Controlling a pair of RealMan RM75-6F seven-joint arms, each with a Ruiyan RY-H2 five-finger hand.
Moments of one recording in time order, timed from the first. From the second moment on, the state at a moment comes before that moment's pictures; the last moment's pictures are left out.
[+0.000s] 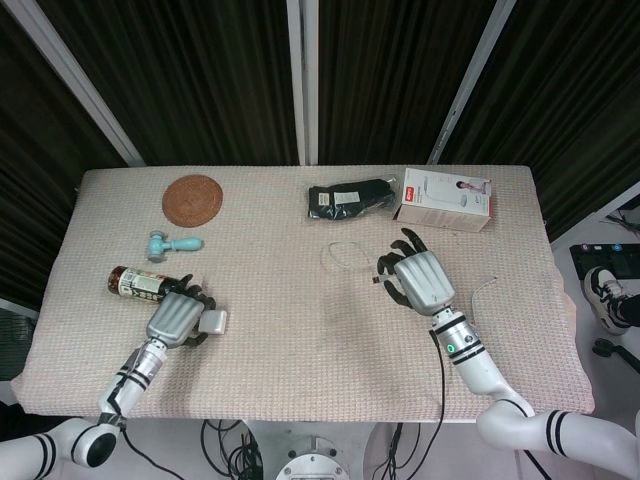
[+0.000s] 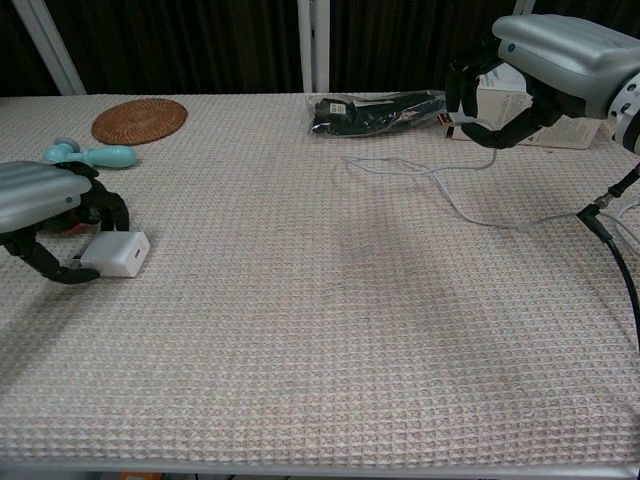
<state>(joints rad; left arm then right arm) -0.54 -1.47 -0.03 -1.45 1.30 0.99 0.35 0.64 -1.48 0.18 -1.55 -1.34 1.16 -0.30</state>
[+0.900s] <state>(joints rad) -0.68 -1.43 -0.21 -1.71 1.08 1.05 0.66 0.81 -1.44 0.29 -1.73 -1.06 0.94 -0.41</state>
